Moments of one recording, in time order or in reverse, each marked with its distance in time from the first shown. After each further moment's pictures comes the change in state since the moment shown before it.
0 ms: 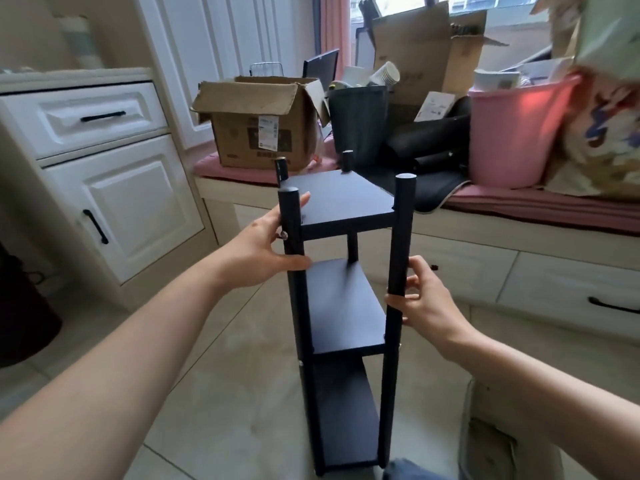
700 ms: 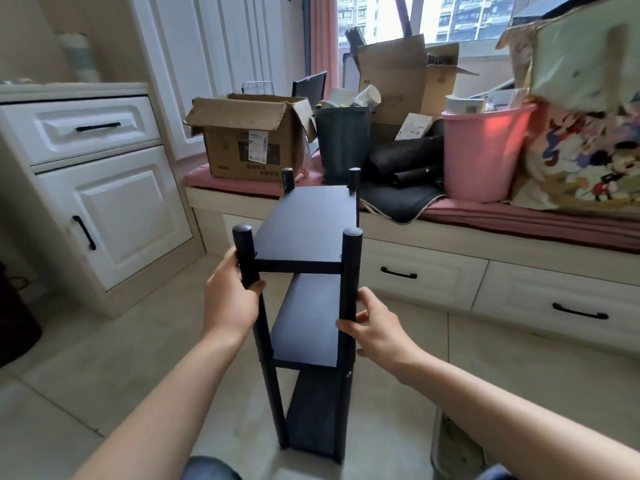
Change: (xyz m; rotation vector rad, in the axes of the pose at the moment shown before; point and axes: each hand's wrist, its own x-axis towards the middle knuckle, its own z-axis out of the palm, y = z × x) left_hand -0.052 -0.009 0.069 -0.098 0.717 -0.195; right_hand -0.043 -0.001 0.023 -0.110 -0.159 0.051
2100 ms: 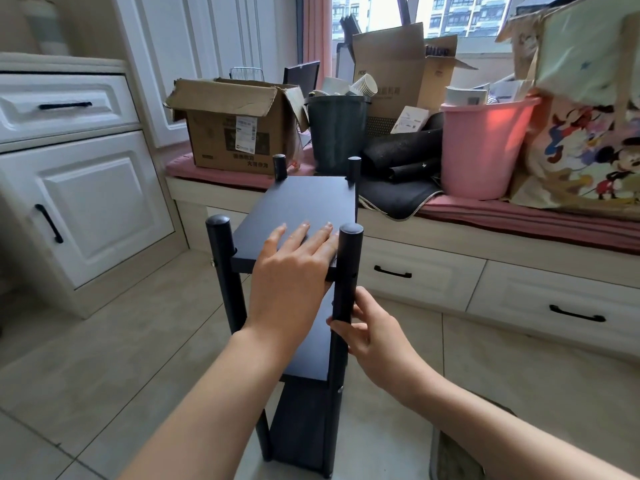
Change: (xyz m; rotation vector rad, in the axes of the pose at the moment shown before) left_hand -0.005 0.039 0.059 0.738 0.015 0.798; right_hand 0.008 0.014 0.009 0.014 0.032 -0.193
